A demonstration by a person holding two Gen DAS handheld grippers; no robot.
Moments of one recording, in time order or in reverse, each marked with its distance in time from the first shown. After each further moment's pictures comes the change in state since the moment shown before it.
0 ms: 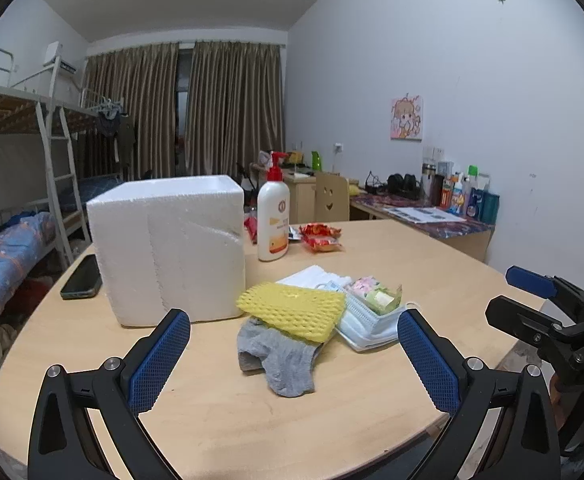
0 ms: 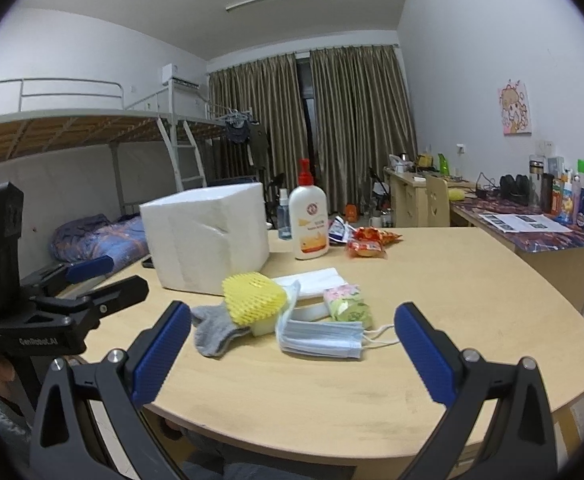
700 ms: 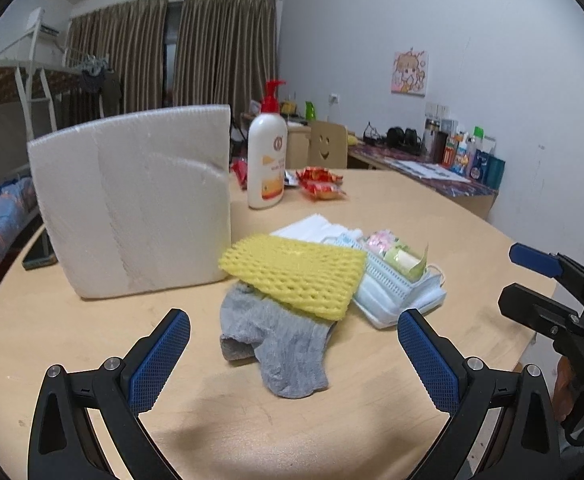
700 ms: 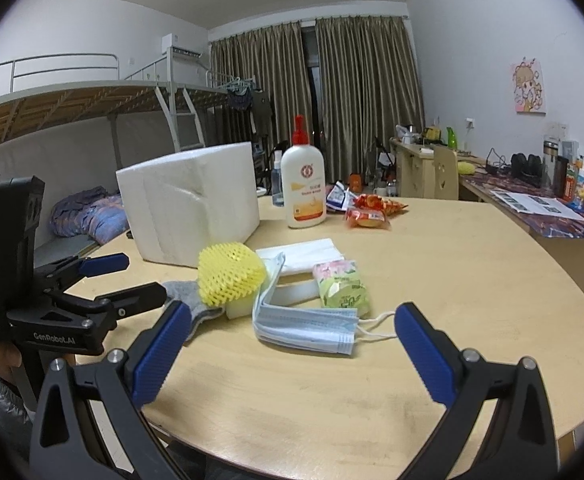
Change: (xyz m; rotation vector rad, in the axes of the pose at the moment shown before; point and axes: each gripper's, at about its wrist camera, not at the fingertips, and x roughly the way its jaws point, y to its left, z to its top) left arm 0.082 0.011 -0.014 -0.018 0.196 -0.044; right arm 0.045 -0.018 -0.005 -0.013 0.126 0.030
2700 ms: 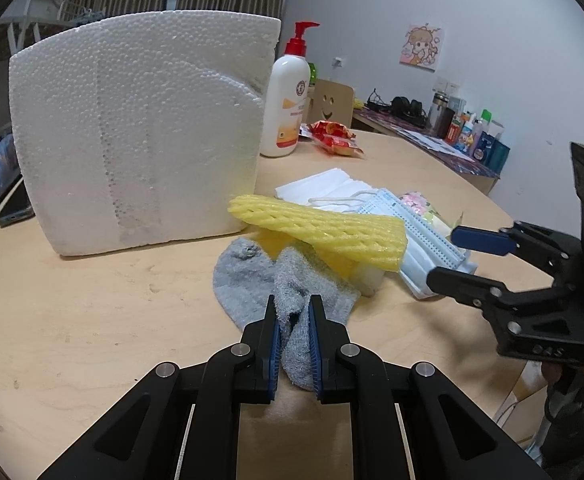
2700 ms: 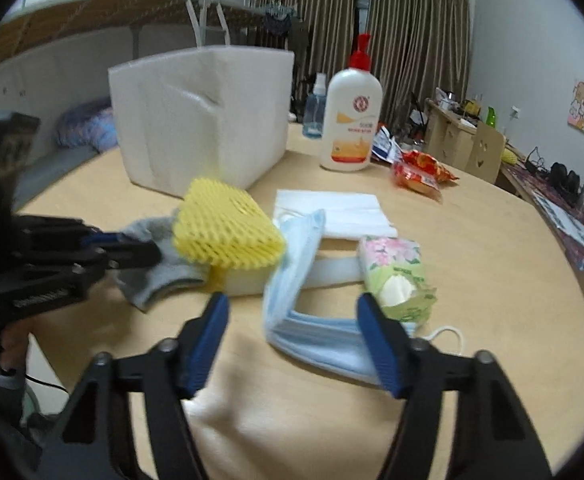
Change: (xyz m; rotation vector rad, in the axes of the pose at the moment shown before) left arm 0.034 0.039 -0.013 -0.067 0.144 -0.069; right arm 0.087 0.031 0.009 -0.211 0.283 0.008
